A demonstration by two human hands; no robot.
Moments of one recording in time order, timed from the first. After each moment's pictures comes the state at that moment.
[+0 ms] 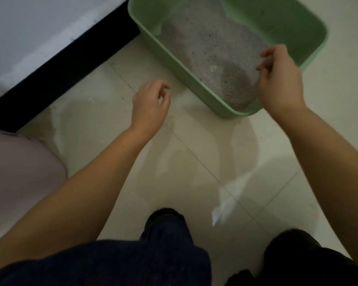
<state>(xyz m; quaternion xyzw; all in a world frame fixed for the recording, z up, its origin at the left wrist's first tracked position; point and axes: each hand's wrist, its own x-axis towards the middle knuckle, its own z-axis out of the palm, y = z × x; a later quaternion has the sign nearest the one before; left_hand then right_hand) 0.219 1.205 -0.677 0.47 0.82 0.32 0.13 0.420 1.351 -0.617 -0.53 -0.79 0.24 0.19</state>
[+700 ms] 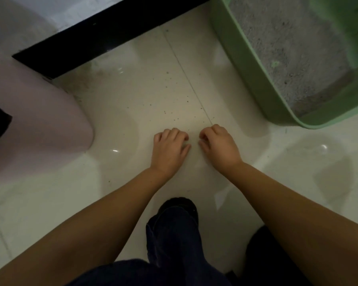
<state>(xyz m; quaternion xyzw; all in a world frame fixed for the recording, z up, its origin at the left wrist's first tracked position) 0.259 1.081 -0.759 0.46 0.87 0.13 0.11 0.360 1.207 -0.748 -0.27 -0.92 0.27 -0.03</state>
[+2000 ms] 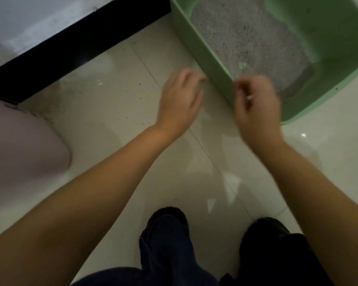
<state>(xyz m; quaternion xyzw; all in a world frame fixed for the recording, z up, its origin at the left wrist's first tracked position) 0.226 1.206 -0.692 0.54 0.78 0.30 0.08 0.370 1.287 -0.649 -0.37 -0.87 0.24 0.23</state>
